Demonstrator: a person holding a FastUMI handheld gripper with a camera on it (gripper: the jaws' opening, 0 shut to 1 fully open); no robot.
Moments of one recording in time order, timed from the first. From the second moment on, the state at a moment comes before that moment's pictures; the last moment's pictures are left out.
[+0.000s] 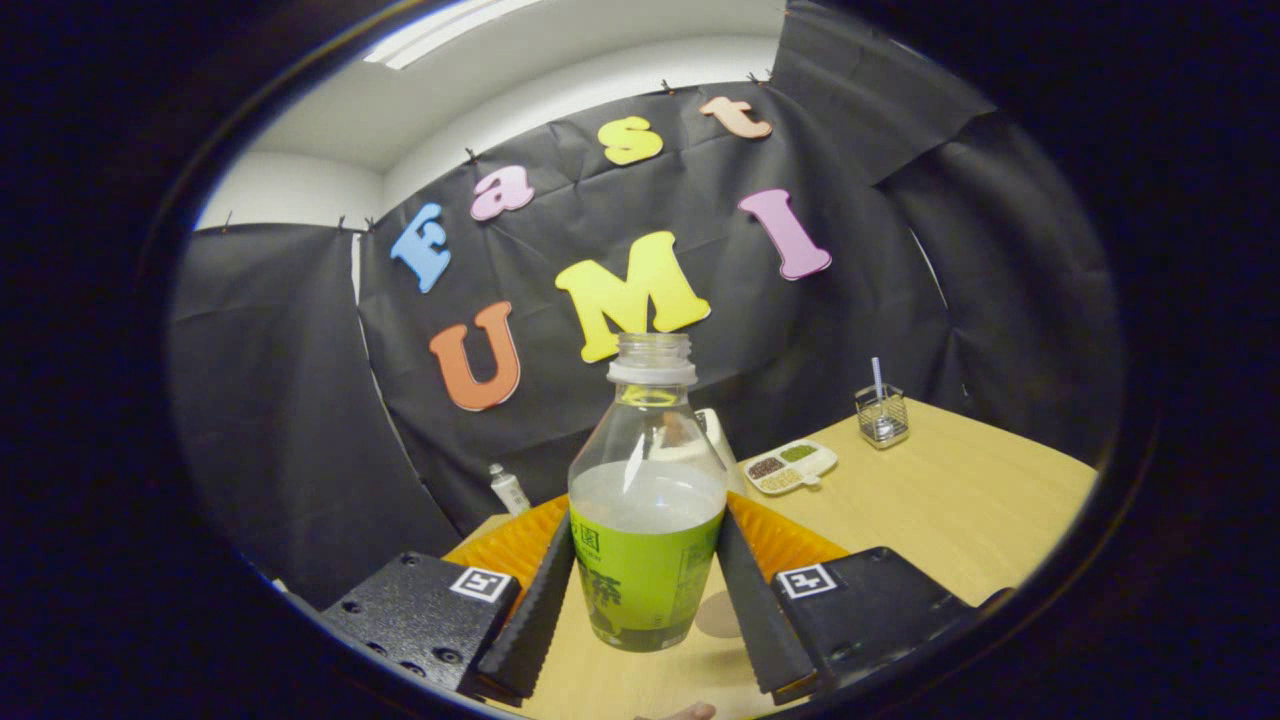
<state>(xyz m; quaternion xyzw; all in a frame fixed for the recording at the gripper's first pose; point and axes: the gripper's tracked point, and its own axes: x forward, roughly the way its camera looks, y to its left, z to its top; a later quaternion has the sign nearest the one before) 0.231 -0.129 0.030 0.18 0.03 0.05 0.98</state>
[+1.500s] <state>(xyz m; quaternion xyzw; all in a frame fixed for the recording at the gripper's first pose) 0.346 -0.135 -0.092 0.01 0.07 -0.02 1.00</state>
